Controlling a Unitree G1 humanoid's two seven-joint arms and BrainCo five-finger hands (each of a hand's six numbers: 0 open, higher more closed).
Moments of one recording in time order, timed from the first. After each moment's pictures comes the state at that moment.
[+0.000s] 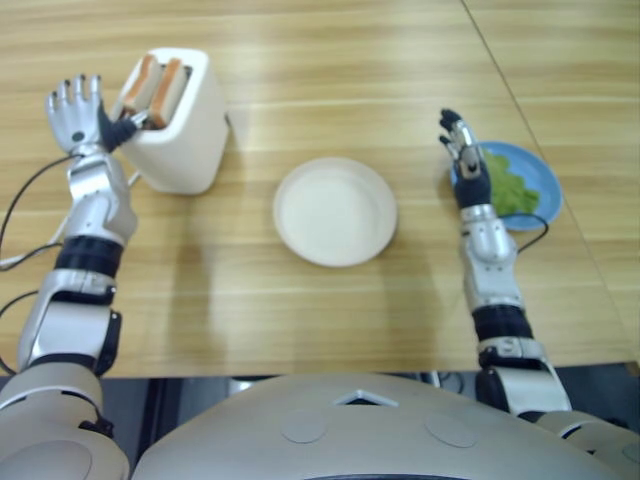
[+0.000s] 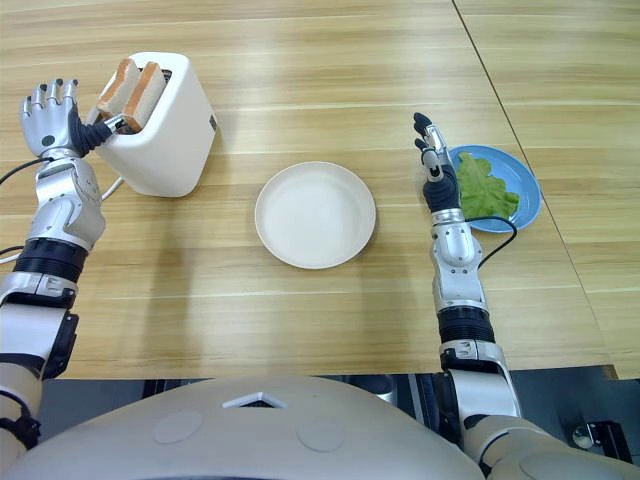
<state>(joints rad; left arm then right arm) -0.52 0.67 -0.17 0.52 0.85 0.36 0.31 -0.18 -0.26 -0.12 0.43 0.01 -0.57 0.11</state>
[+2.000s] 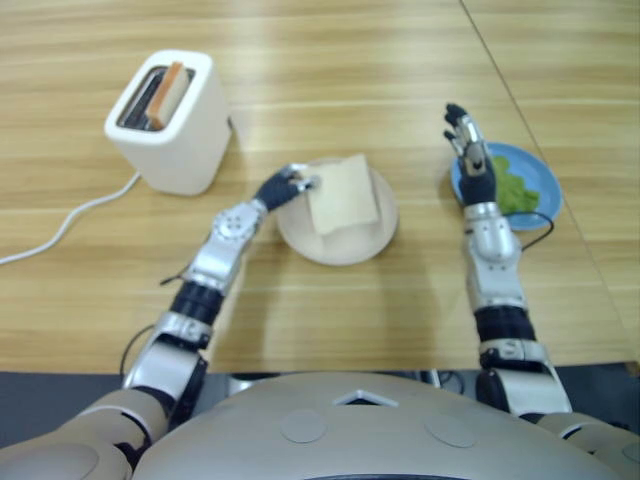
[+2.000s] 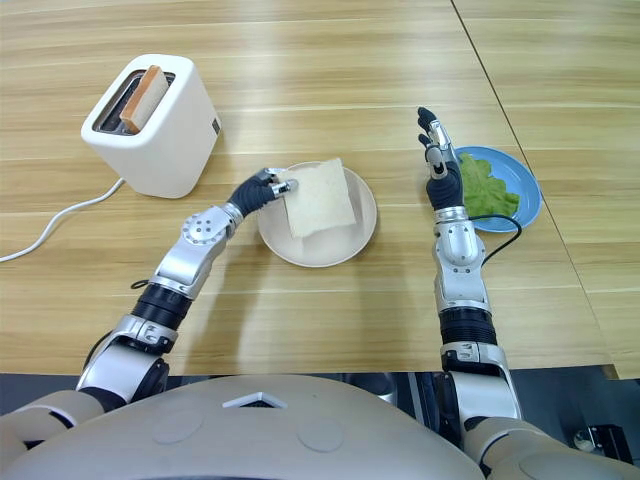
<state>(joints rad) -0.30 0.18 -0.29 0.31 -0.02 0.06 -0.33 -0.17 -0.26 -0.13 0.37 0.01 -0.54 0.10</state>
